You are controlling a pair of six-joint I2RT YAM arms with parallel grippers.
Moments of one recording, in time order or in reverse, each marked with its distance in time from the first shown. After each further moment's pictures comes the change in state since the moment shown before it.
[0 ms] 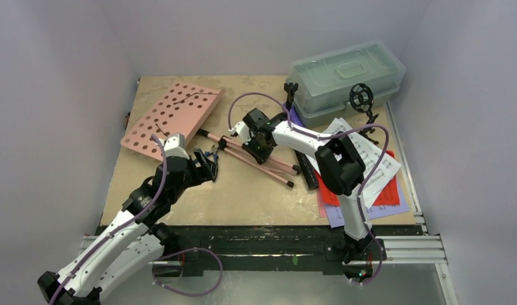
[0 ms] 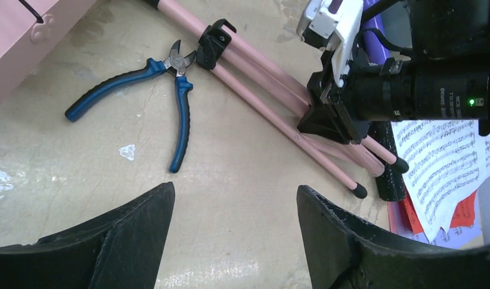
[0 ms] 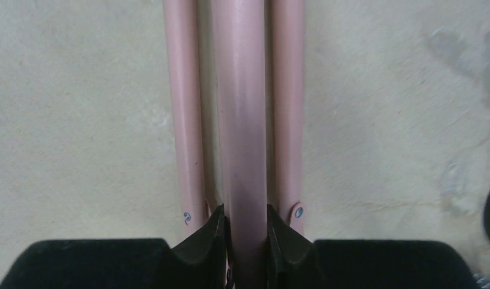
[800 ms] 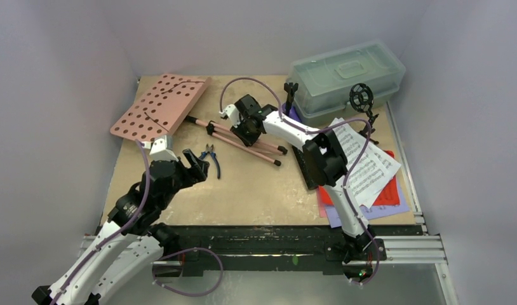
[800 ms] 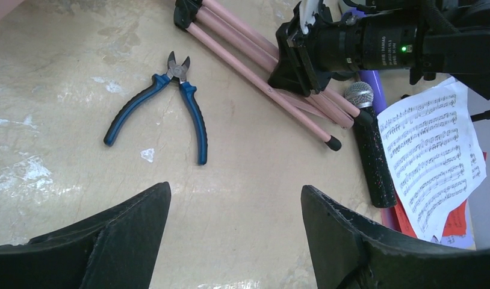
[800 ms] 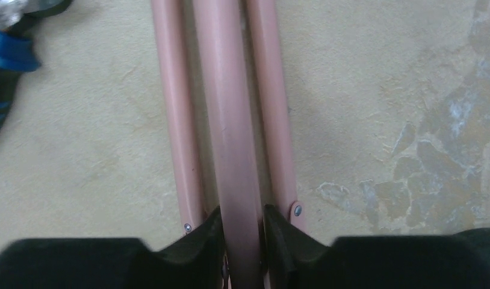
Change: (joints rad) left arm 0.000 -0.116 0.070 -0.142 -0.061 0.017; right arm -0.040 0.240 0.401 0.021 0.002 -0.039
